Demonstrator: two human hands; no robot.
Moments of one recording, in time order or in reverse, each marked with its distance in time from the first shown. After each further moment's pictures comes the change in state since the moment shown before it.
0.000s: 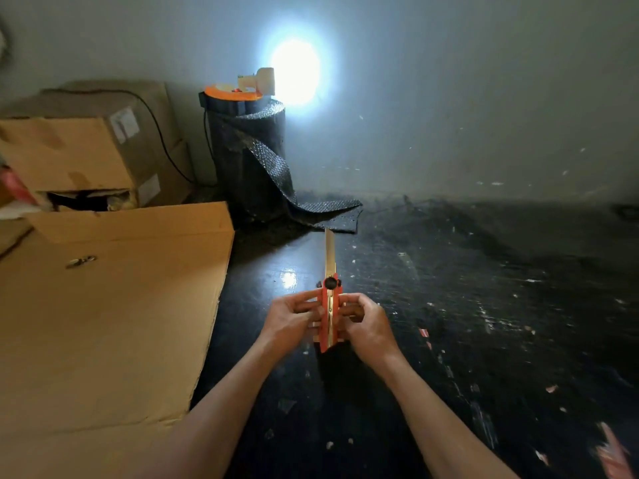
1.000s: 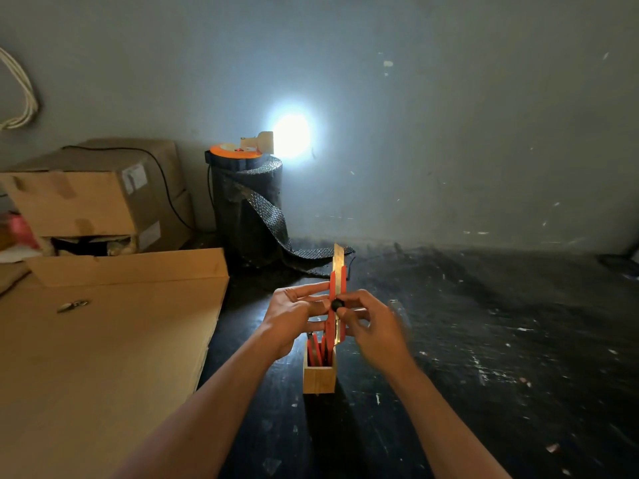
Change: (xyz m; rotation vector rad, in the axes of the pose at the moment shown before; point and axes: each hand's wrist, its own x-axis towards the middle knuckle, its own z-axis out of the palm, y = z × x) left_hand 0.023 0.089 0.026 -0.124 0.003 0.052; right_hand 0.023 -0.062 -0.039 -0.253 0.086 -0.340
